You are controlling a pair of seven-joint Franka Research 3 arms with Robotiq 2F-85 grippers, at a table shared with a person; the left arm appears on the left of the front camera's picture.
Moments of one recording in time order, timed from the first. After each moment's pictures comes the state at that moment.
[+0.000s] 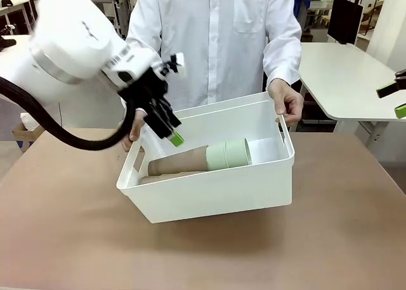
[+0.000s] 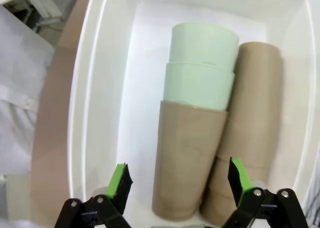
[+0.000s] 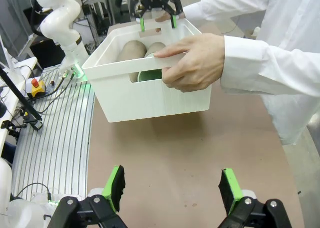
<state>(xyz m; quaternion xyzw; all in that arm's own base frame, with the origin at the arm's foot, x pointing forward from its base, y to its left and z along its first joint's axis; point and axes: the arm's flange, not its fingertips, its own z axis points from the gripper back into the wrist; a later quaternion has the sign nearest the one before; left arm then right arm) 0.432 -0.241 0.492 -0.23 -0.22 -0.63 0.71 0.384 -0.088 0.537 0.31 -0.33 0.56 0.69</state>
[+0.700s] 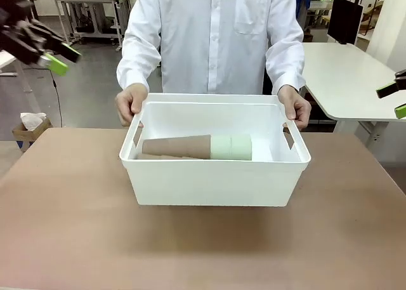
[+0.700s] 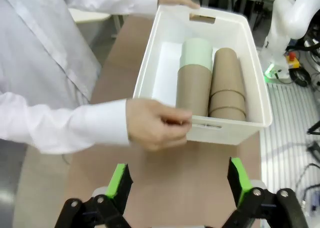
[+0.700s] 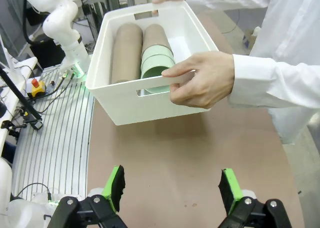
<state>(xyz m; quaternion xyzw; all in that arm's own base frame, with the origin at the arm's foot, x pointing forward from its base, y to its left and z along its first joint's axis) 0.425 -0.001 0.610 -0.30 -0.32 -0.59 0.68 0.384 -0.088 0.537 0.31 -0.33 0.56 0.69</state>
